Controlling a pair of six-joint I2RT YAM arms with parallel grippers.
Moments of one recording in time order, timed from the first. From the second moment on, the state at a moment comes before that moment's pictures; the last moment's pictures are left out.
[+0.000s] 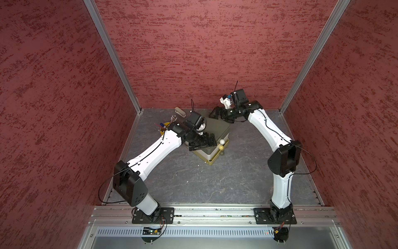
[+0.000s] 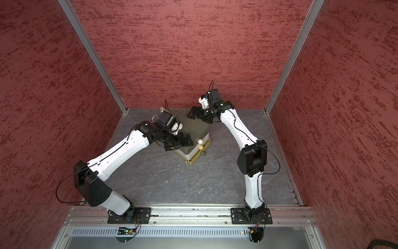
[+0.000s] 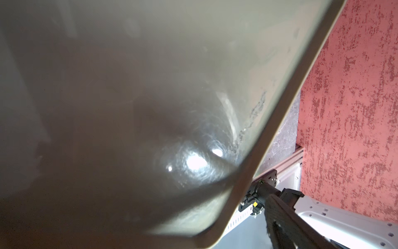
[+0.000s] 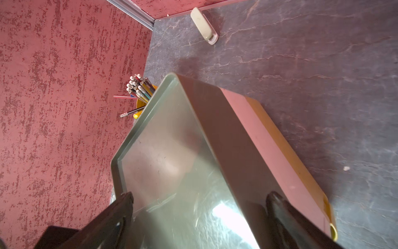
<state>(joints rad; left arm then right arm) -0.62 1.58 1.51 -0.98 0.35 -0.66 0.41 2.03 2.09 -0.90 -0.54 0.46</state>
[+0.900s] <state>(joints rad) -0.50 1.35 1.31 -0.76 0.49 -0.61 0.39 2.02 2.12 -0.98 -0.53 0.51</state>
